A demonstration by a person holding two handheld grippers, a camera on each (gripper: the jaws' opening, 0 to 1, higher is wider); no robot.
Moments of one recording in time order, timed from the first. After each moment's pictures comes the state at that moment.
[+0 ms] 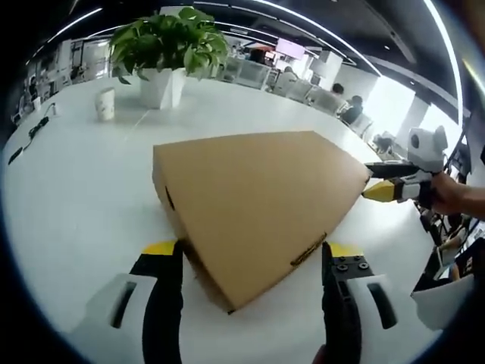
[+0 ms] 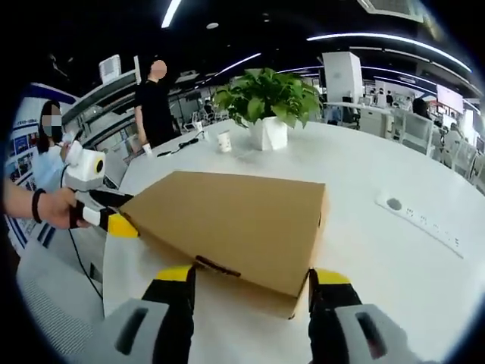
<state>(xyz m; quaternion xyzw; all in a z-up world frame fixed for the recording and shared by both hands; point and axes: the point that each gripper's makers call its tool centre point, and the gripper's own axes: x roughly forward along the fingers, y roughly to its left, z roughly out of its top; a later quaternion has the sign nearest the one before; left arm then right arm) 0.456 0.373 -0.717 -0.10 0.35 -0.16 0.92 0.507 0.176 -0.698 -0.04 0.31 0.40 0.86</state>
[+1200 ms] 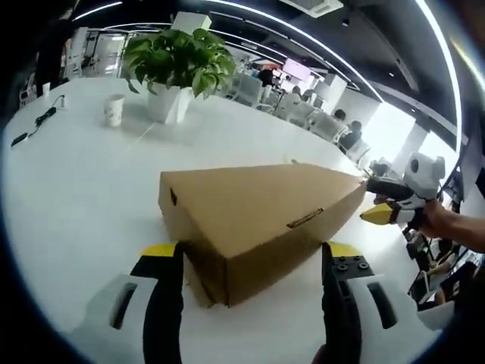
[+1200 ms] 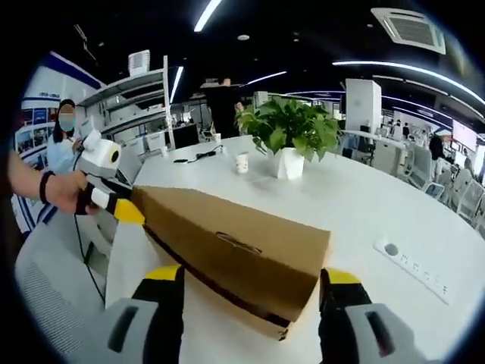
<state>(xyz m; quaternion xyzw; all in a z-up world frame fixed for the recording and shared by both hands) 0.457 0.374 -0.672 -0.16 0.31 -0.15 0.92 0.510 0.186 -0.651 -0.09 0.24 0.45 0.86</state>
